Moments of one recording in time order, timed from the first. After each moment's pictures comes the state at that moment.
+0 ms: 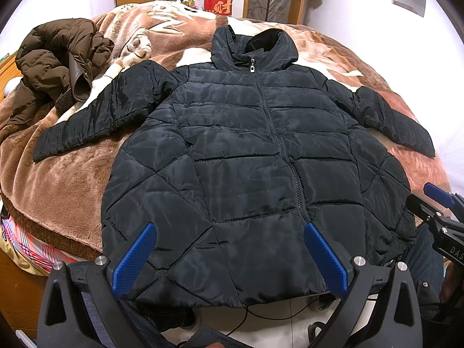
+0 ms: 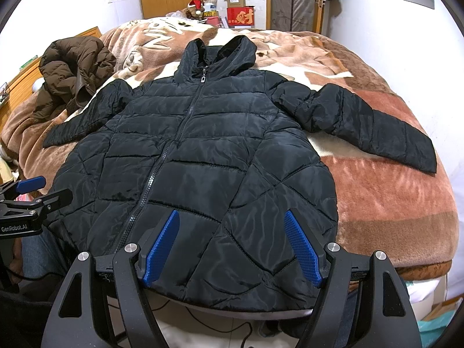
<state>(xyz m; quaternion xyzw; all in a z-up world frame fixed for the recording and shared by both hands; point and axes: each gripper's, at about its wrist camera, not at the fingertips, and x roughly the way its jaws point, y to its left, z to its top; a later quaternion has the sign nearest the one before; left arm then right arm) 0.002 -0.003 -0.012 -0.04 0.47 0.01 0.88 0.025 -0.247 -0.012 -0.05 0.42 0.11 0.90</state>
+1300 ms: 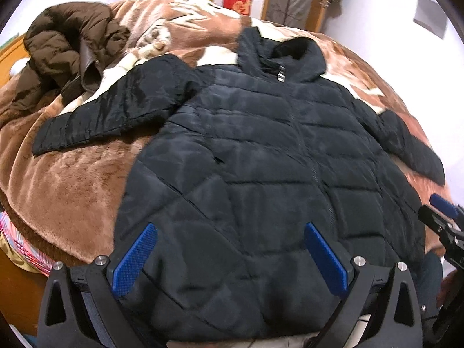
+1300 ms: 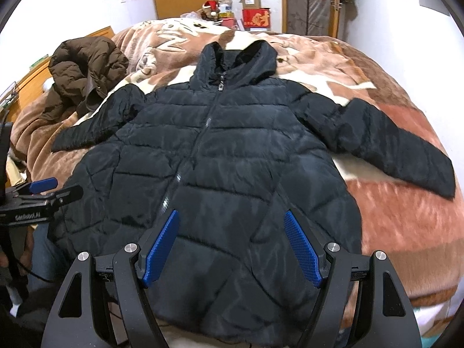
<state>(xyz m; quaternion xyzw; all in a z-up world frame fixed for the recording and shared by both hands) 0.041 0.050 -0.024 -0.09 0.47 0.04 0.88 0.074 -0.214 -0.011 -0.05 0.42 0.16 0.89</state>
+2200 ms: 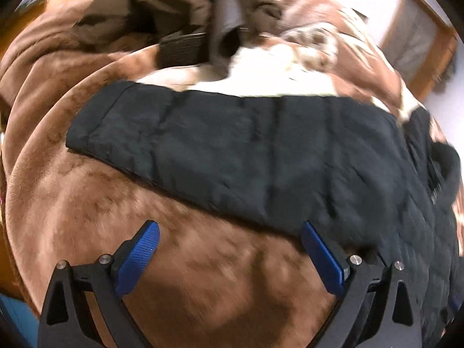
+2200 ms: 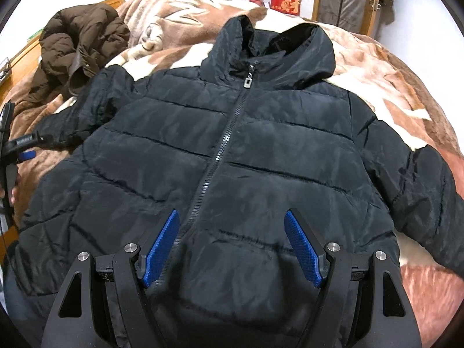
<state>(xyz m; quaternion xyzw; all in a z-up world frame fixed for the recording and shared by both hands) 0.145 0.301 -0.102 -0.23 0.45 0.25 0.83 0.217 -0.142 -0.067 -0.11 0.46 0.18 0.86</state>
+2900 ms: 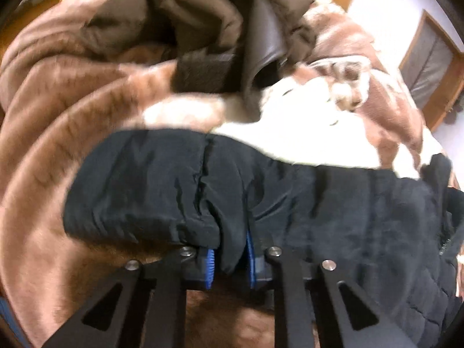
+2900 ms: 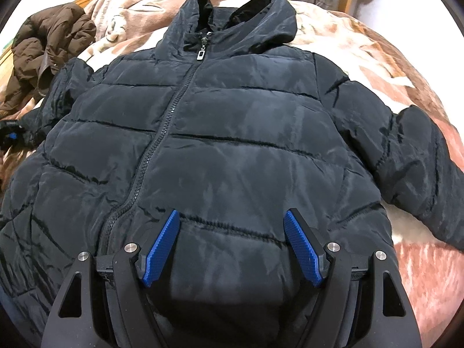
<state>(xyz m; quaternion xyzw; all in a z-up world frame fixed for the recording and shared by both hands) 0.180 0.360 -0.092 -0.25 0.40 0.27 0.84 0.223 -0.182 -0.090 -0.10 0.48 0.13 0.86</state>
